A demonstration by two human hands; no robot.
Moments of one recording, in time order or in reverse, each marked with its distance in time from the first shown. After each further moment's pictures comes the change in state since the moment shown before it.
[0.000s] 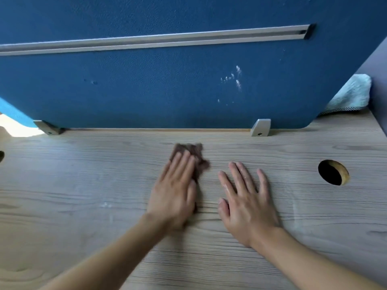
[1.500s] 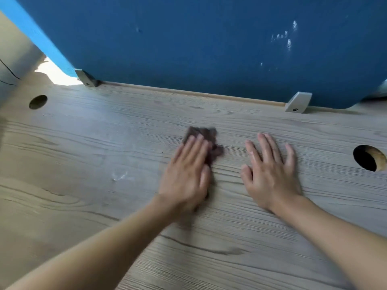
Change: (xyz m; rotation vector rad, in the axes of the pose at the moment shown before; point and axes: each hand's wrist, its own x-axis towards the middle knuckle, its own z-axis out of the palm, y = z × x) left_hand -0.064 0.005 0.000 -0.006 -0.003 -0.100; right_hand 0.001 0.001 0.005 -0.055 -0.053 0.003
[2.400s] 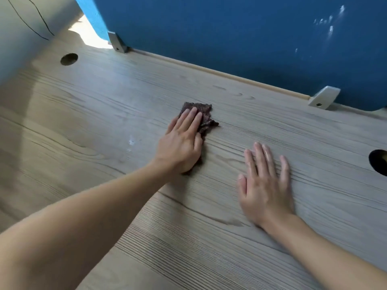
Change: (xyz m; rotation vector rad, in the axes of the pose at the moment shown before) left_hand -0.010 -0.036 -0.008 0.008 0.010 -0.263; right_hand -0.059 -0.032 0.003 -0.004 0.021 -0.138
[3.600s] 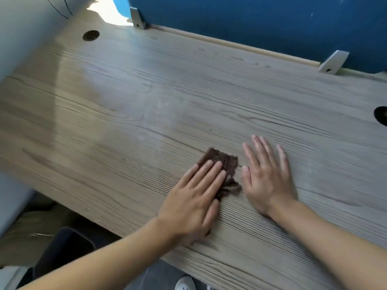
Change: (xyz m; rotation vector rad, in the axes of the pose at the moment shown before) left_hand -0.236 0.010 -0.003 -0.008 -0.027 0.364; right_hand -0.085 -0.055 0.004 0.048 0.019 -0.074
